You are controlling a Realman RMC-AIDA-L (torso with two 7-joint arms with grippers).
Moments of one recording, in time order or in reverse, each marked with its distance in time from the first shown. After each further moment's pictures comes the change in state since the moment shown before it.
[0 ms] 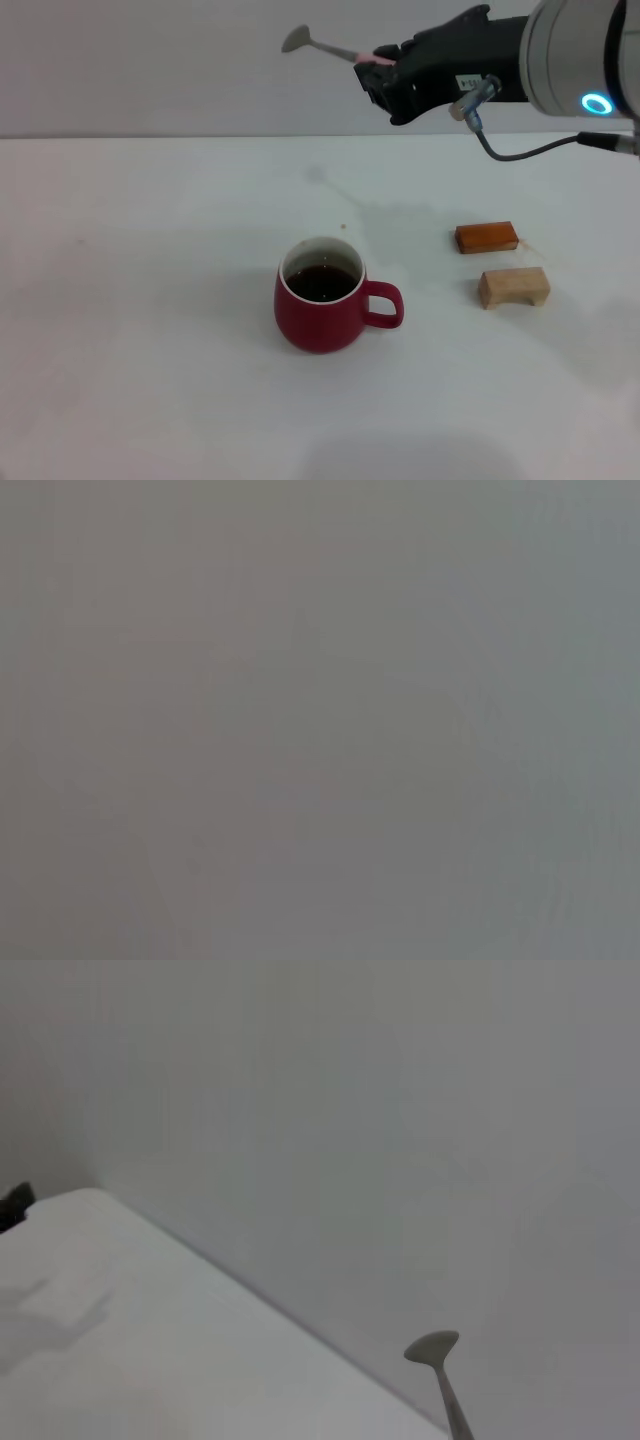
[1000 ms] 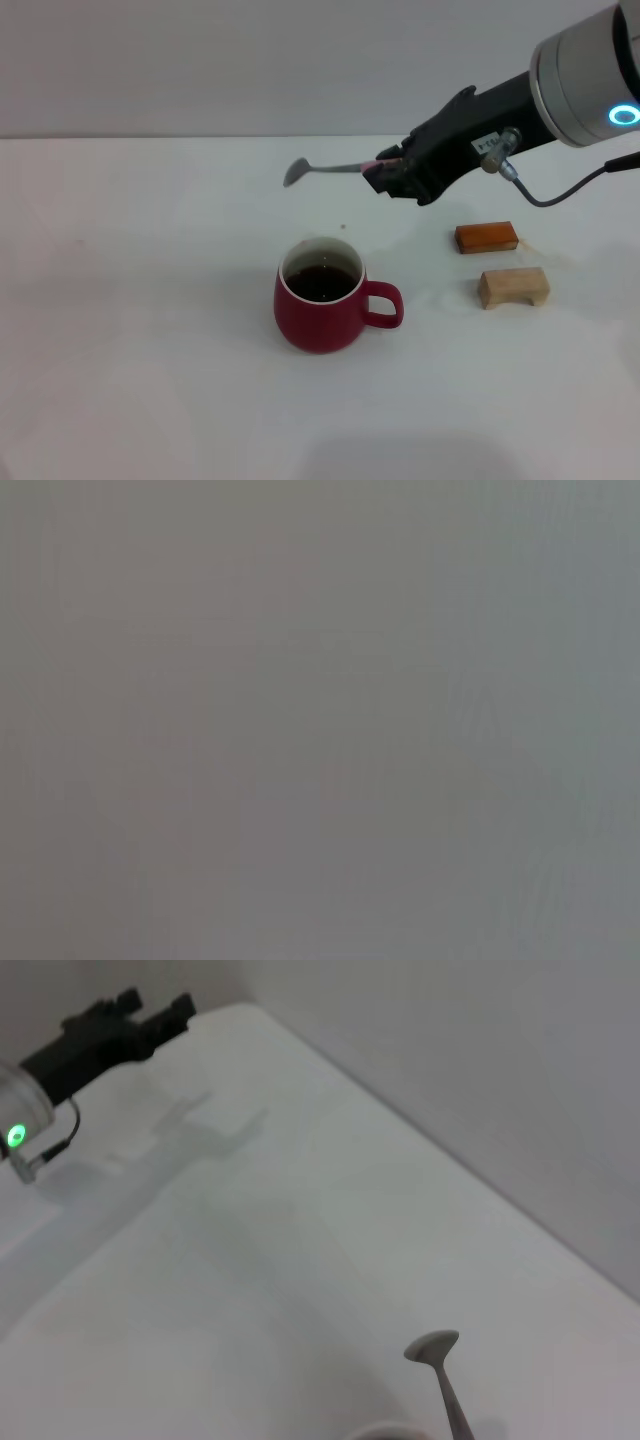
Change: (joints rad) left arm -0.003 -0.005 0.000 -0.005 0.000 -0.010 0.006; right arm 0.185 -0.004 0.255 -0.243 0.252 0.344 -0.255
